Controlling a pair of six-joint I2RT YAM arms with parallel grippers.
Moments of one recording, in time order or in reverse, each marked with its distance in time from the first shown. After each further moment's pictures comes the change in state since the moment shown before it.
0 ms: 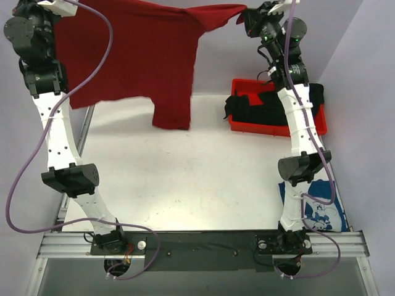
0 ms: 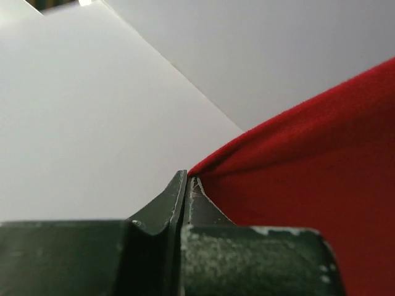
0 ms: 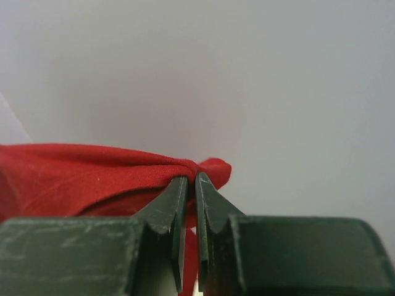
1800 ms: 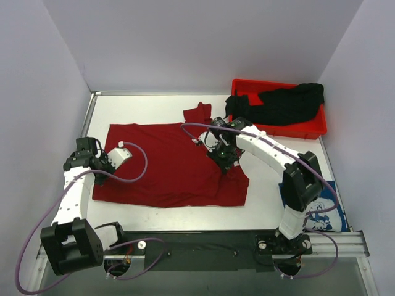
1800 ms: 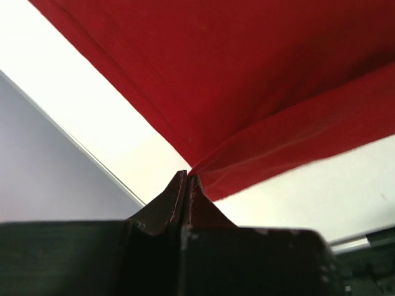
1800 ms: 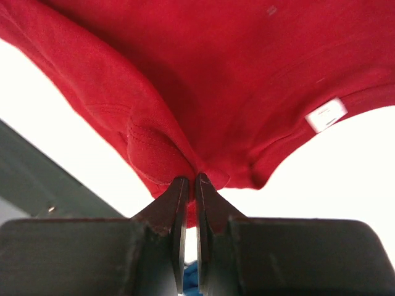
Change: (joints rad) left arm 0.006 -0.774 -1.587 -0.869 0.051 0.140; right arm 0.427 -0.343 -1.110 -0.982 -0.010 -0.545
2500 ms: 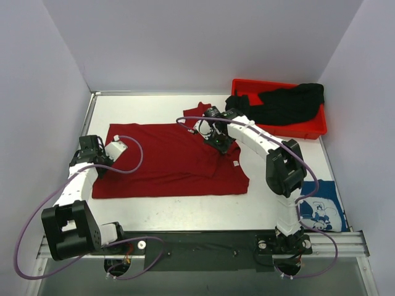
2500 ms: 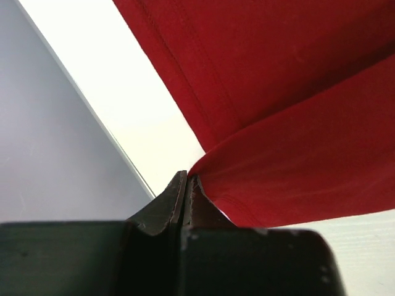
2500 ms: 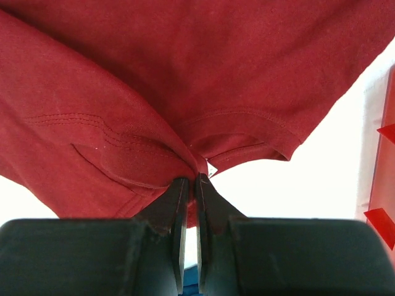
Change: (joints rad) left arm 0.000 0.123 -0.078 0.362 -0.142 -0.143; right arm -0.062 0.253 0.242 0.116 0.204 -0.196
